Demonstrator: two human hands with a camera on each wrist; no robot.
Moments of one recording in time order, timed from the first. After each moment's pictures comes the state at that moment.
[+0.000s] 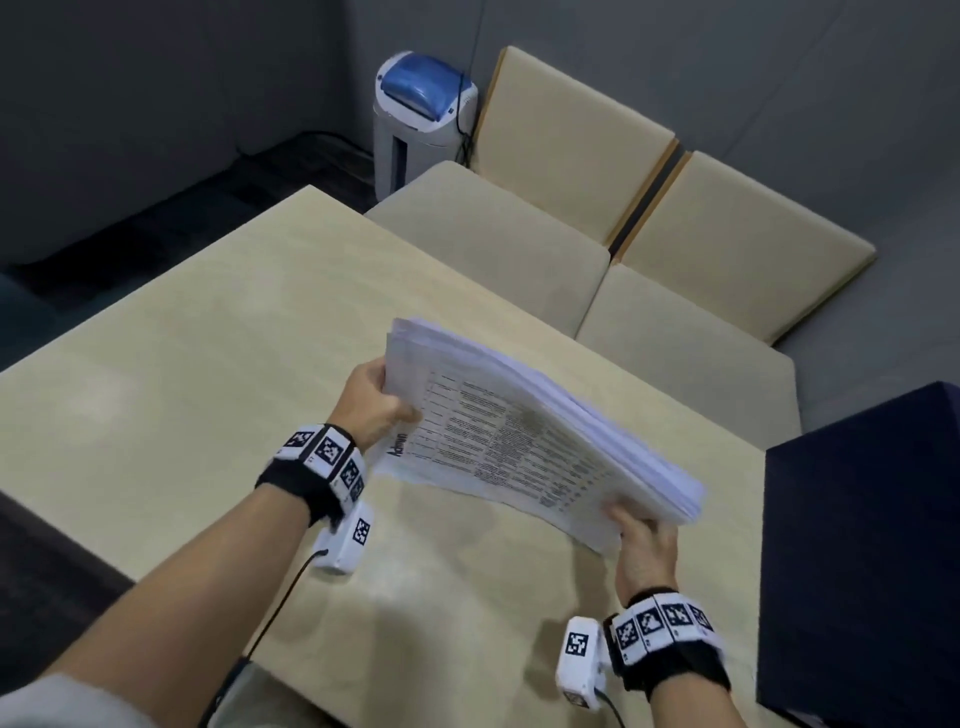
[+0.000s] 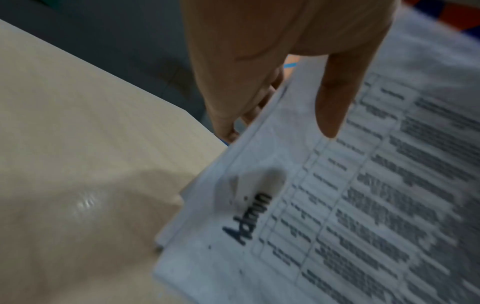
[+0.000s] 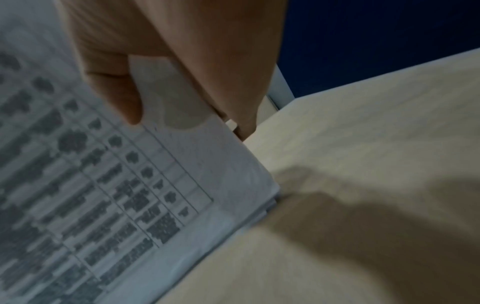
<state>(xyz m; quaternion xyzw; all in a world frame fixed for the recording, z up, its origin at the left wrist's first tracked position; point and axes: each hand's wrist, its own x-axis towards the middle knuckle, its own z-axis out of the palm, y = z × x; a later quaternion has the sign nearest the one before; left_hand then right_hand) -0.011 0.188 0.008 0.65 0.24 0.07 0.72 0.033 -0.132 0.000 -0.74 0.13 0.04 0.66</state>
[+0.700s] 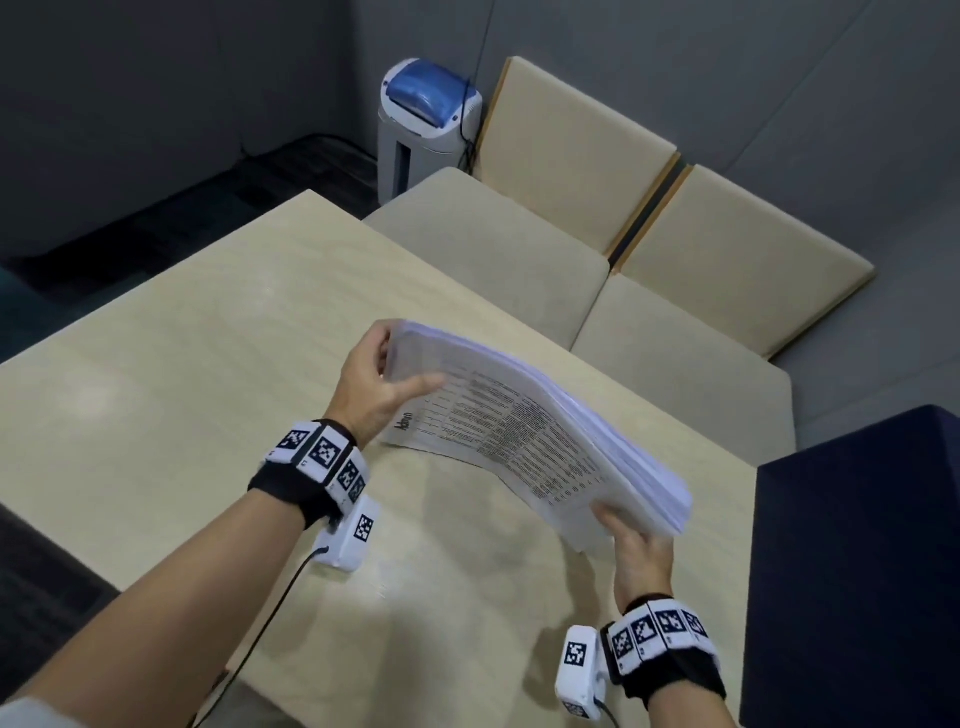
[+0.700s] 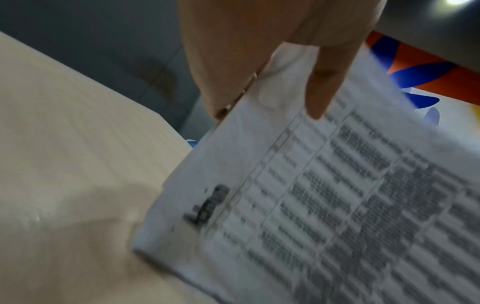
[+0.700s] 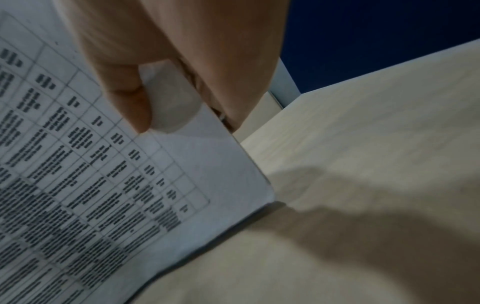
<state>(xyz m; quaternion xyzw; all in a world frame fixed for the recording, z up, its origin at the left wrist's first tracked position) 0.002 0.180 0.031 0.65 0.16 0.20 0.72 0.049 -0.146 0.001 -0.76 0.05 0.05 0.65</state>
